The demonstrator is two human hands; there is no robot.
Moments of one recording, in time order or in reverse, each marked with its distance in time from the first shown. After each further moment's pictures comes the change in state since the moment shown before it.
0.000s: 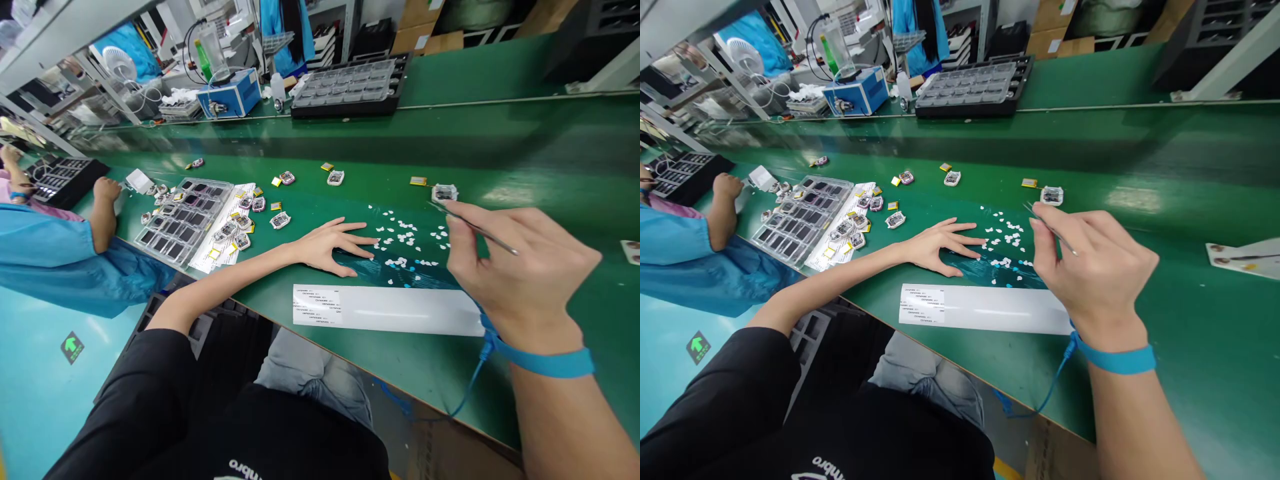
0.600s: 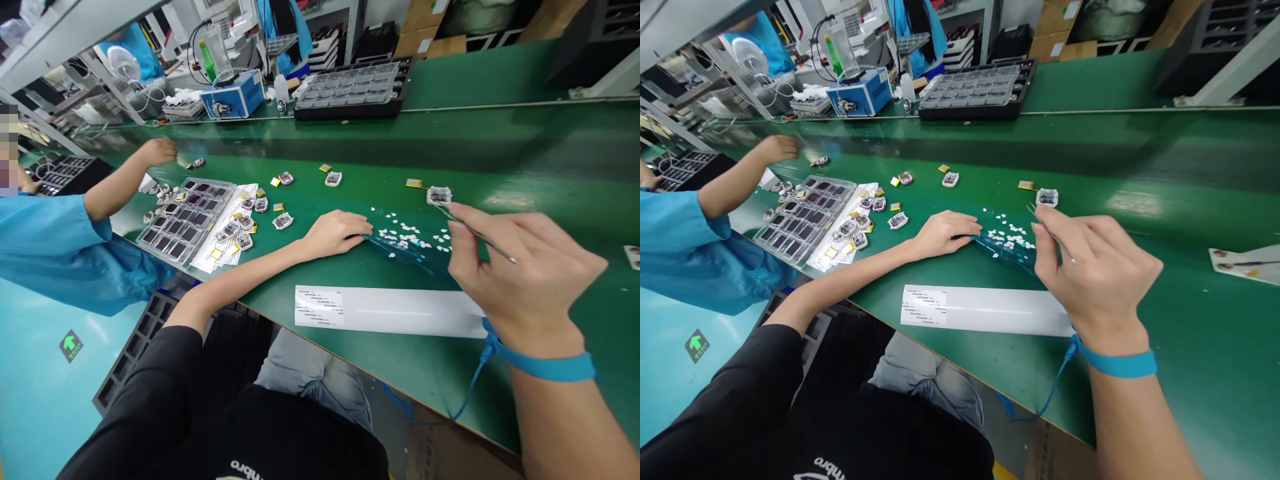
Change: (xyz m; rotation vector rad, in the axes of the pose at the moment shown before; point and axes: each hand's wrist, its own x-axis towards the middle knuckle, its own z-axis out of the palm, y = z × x) left_hand 0.026 -0.014 0.010 0.211 0.288 -0.104; right_hand 0.003 -0.002 -0.001 -0.028 0.056 -0.051
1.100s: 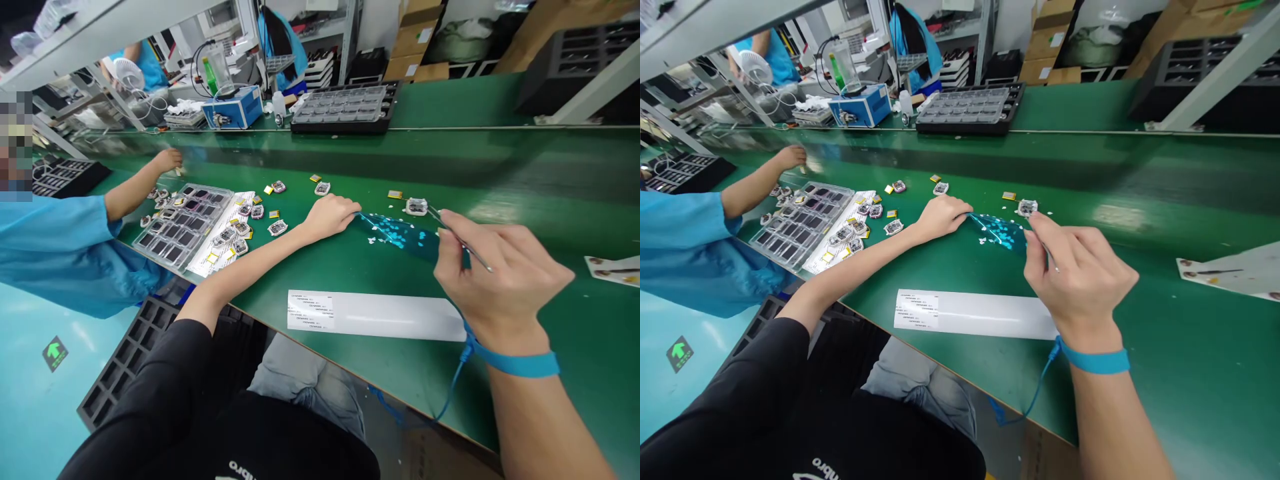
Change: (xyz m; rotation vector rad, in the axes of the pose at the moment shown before) left_hand 0.045 -0.029 -0.013 0.222 0.054 -0.128; right_hand 0.004 -0.001 0.000 -0.043 0.090 -0.039
